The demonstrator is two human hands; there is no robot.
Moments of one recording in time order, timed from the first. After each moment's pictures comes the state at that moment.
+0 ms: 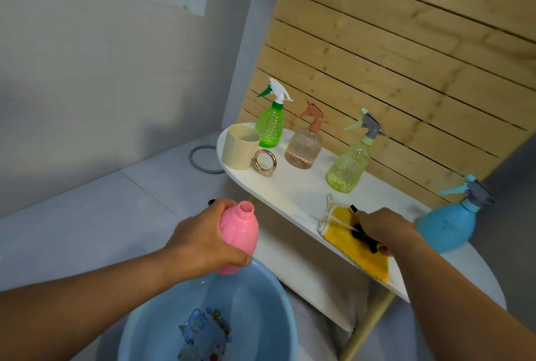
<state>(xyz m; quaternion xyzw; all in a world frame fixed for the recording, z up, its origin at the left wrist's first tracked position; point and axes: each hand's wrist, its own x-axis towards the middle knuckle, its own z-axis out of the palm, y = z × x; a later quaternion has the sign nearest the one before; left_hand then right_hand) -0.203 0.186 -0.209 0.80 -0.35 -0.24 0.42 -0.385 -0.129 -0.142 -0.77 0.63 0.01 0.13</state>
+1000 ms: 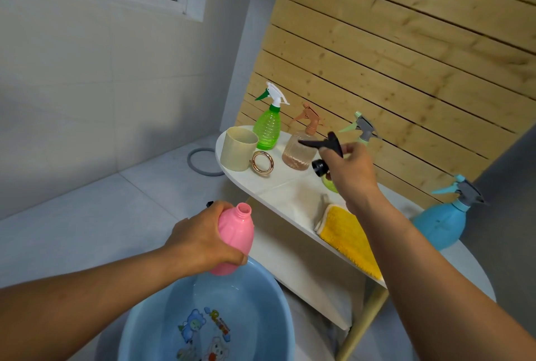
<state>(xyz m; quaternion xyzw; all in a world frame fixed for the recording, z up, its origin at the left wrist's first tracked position) -0.203 0.186 -0.211 0.84 -0.35 -0.22 0.36 -0.314 -0.047 -0.079 -0.76 0.38 -0.35 0.39</state>
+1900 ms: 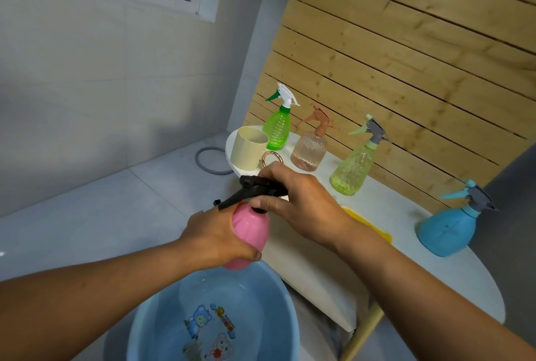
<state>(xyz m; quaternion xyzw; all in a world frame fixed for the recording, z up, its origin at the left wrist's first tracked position) -0.201 0.184 -0.210 0.82 -0.39 -0.19 0.38 -0.313 0.046 -0.092 -0.96 0.07 -0.10 0.24</state>
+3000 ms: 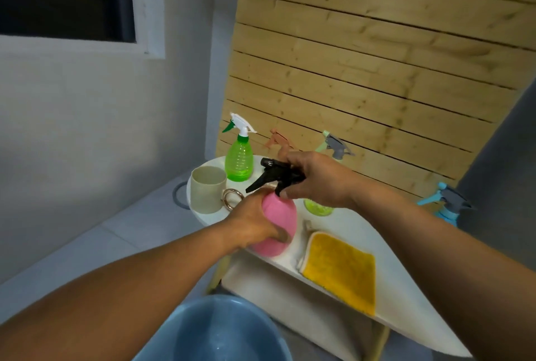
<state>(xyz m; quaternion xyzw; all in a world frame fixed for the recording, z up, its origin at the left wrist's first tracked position) -0.188 0.021 -0.139 0.74 -0.42 -0.26 0.45 -0.306 -0.090 -0.014 -0.96 0.16 -0.07 0.20</state>
